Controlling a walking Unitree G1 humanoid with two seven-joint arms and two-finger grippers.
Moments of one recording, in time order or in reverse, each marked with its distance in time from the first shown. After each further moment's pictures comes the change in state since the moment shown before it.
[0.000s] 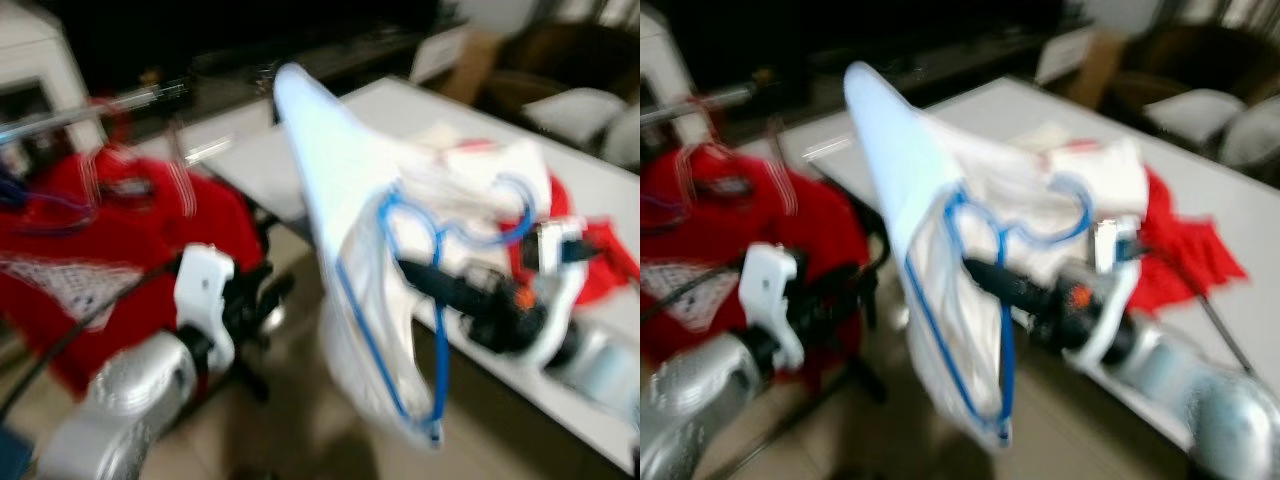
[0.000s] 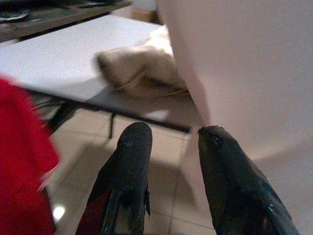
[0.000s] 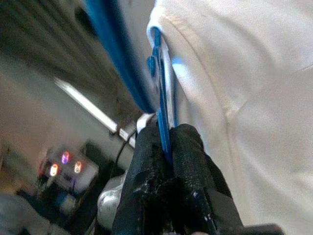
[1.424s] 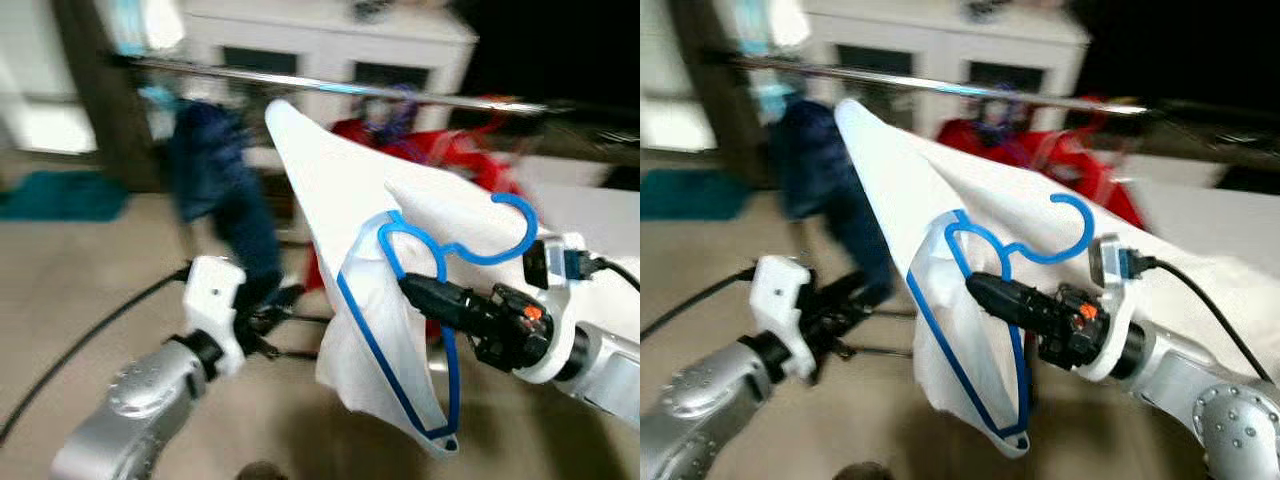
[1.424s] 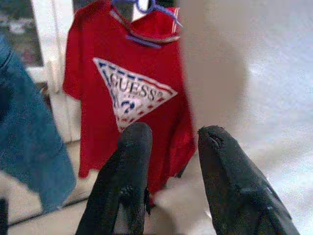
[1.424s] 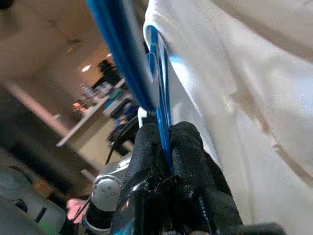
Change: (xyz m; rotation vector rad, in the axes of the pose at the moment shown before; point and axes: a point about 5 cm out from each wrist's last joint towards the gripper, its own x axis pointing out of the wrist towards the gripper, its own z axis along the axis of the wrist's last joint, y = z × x) left arm 0.005 -0.015 -0.008 -0.033 0.010 -0.042; right arm -0.017 -0.001 0.000 -0.061 0.035 0.007
